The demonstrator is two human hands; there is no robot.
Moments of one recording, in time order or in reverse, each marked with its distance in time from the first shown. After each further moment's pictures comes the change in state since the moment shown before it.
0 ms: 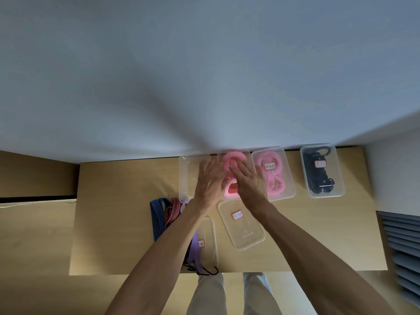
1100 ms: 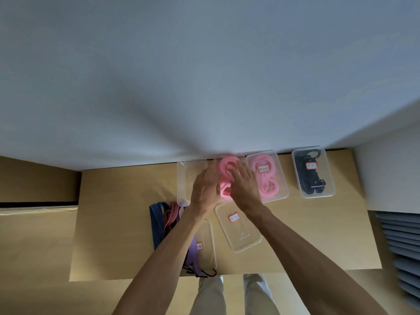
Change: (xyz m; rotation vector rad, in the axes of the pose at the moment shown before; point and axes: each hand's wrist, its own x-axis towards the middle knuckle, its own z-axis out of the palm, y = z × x) left_hand -0.012 0.015 -0.026 -0.188 0.050 -0.059; right_hand -0.002 -0.013 -0.013 0.078 -0.161 0.129
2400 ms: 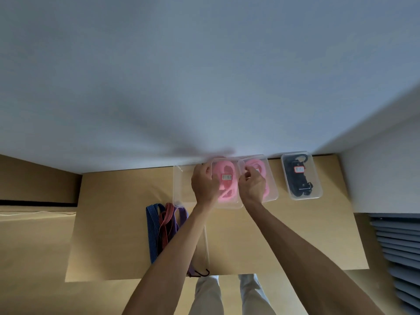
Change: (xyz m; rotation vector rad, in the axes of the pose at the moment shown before) left_hand 0.016 0.056 -0.015 -0.507 0.300 -0.606; right_hand -0.004 0.007 -0.038 0.480 0.254 0.594
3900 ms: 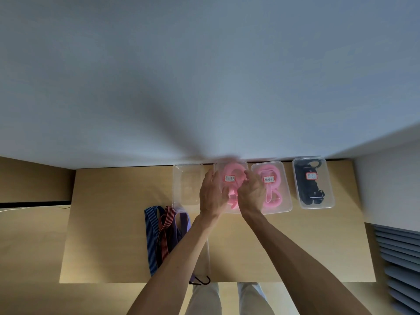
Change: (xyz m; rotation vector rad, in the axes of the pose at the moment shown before) left_hand 0.012 -0.046 0.022 0.306 -0.216 0.194; right_hand 0.012 0.002 0.041 -0.119 0.053 -0.088
